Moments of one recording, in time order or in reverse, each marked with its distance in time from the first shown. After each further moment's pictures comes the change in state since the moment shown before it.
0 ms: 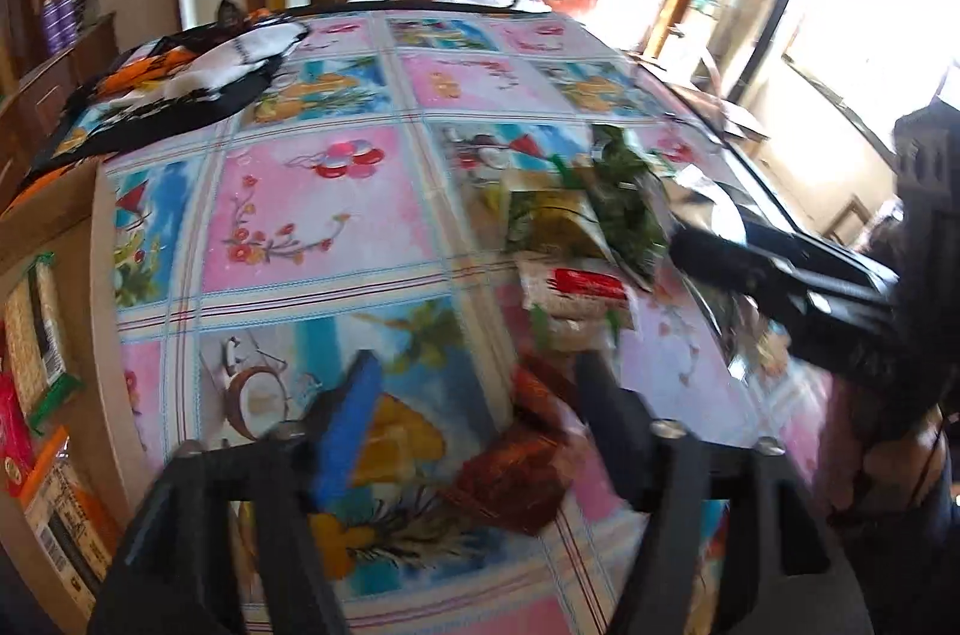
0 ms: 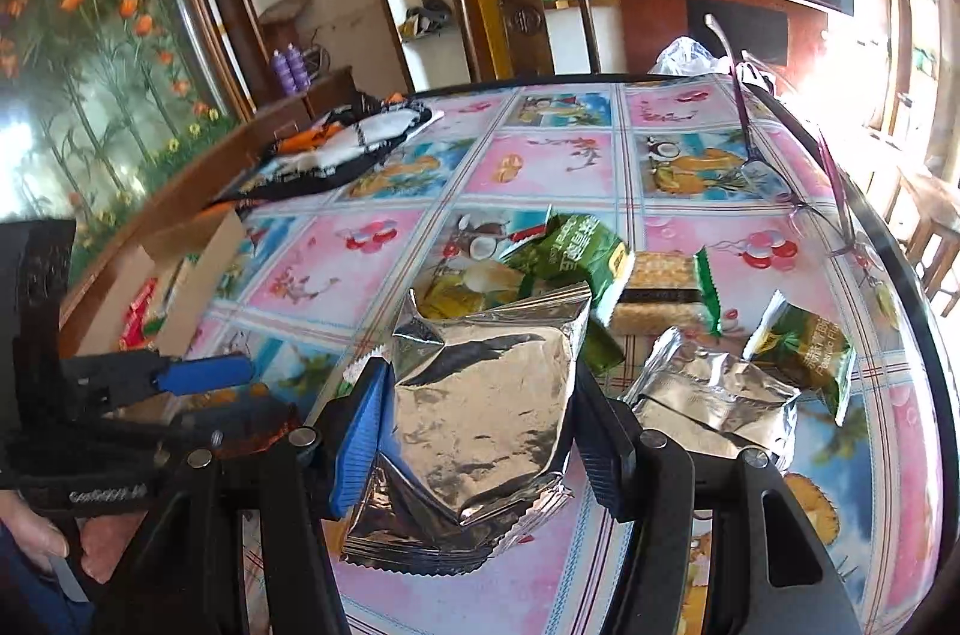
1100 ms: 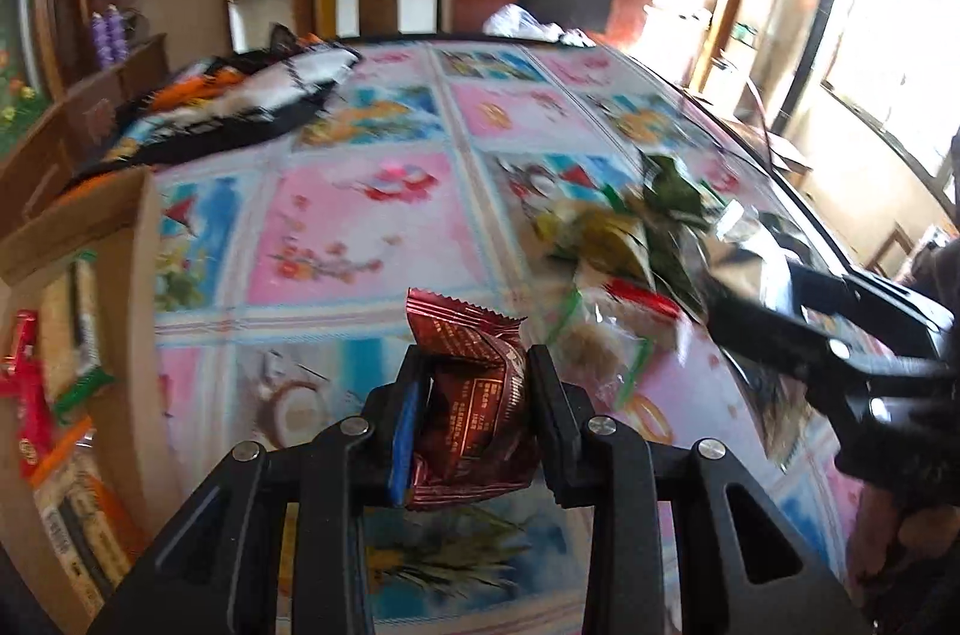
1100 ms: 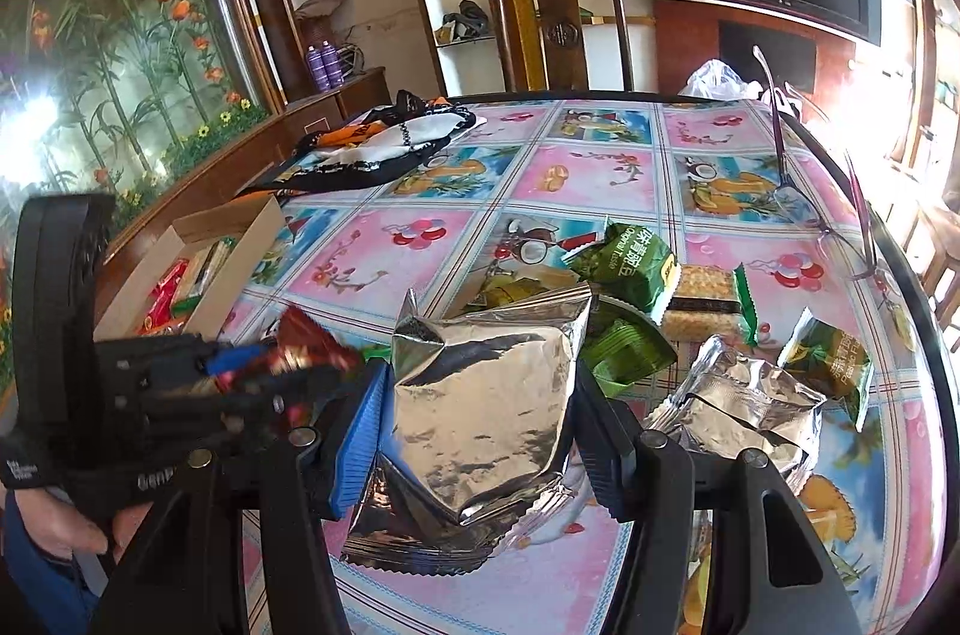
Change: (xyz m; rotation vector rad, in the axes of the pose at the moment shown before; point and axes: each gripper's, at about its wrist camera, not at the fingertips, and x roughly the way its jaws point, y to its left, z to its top) left arm 0.002 0.004 -0.004 -0.050 -0.109 0.160; right arm -0.004 0.027 -0.007 -0.086 -0.017 0.034
